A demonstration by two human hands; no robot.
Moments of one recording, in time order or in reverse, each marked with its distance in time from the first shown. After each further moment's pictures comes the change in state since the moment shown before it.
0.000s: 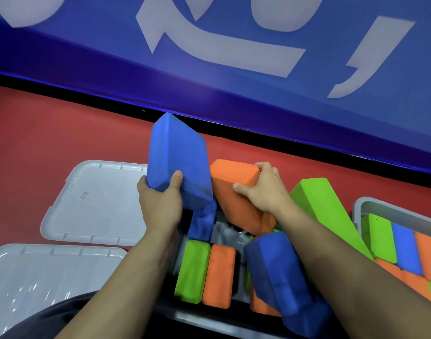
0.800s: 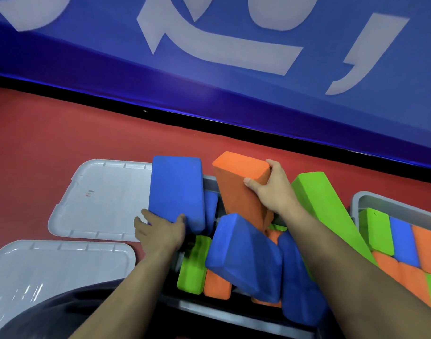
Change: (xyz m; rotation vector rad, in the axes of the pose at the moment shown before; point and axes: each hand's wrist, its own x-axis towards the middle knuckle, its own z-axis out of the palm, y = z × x) left_hand -0.012 -0.065 -0.027 0.814 -0.028 -0.197; right_hand -0.015 0.018 -0.008 0.193 0.083 0.013
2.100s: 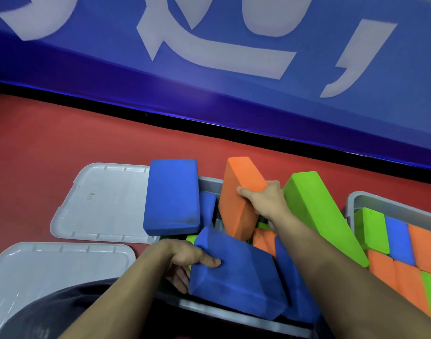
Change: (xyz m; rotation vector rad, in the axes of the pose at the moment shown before) left_hand -0.011 -0.009 0.005 0.367 -1.076 -0.078; right_hand 0.011 0.053 0.033 0.150 -0.025 0.311
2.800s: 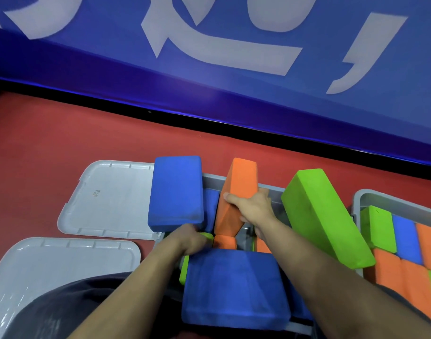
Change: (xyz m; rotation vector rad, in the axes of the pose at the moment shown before) left_hand -0.004 0.011 -0.003 0.105 0.431 0.212; right_hand -0.052 -0.022 0.028 0.140 -0.095 0.054
